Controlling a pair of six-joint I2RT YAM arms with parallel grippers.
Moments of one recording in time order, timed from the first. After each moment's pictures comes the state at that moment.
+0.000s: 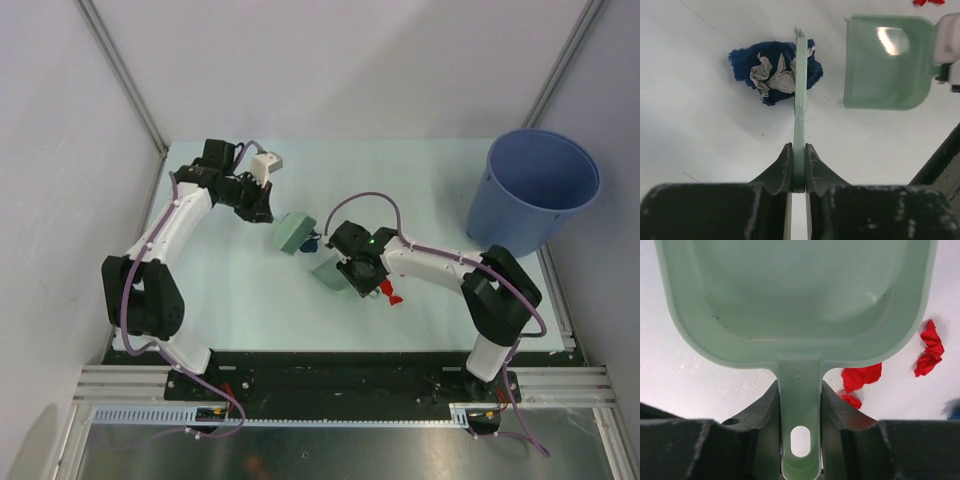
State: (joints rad) left arm -0.18 1.64 1.46 -0.85 0.55 0.42; right arm 0.86 1.71 1.20 -0.75 0.09 0.13
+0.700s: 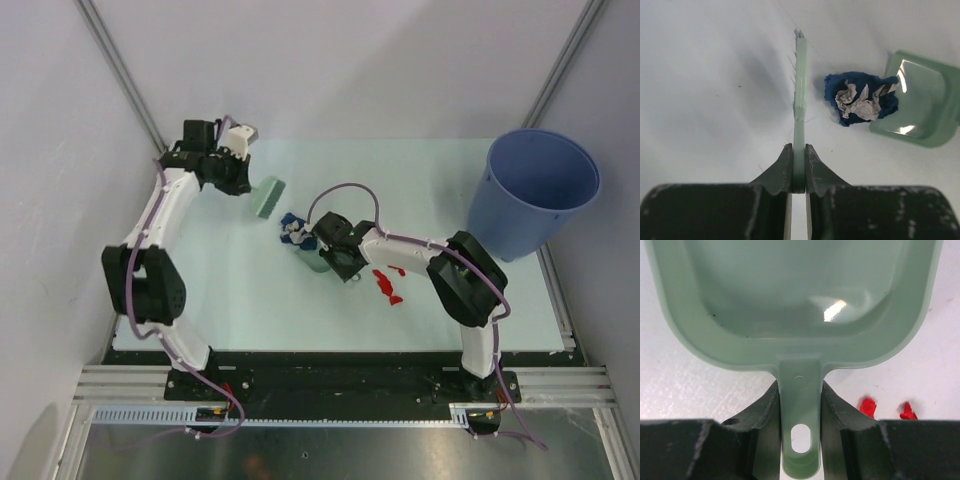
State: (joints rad) left arm -0.07 1.68 1.61 -0.76 0.40 0.36; right arm 0.85 1.93 1.34 -0.60 0.17 0.08
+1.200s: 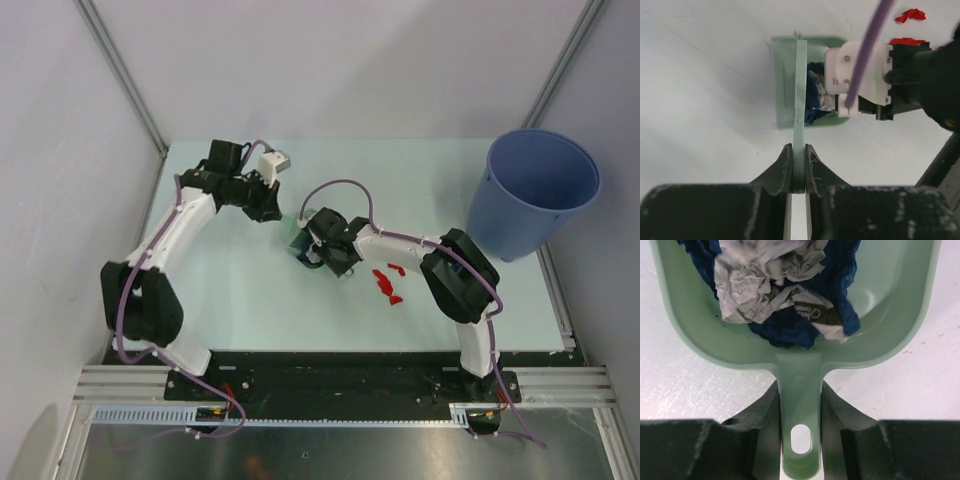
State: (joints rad) left arm -0.23 1.63 1.44 -0.76 0.57 0.39; right arm 0.85 1.99 1.43 -0.58 0.16 0.04
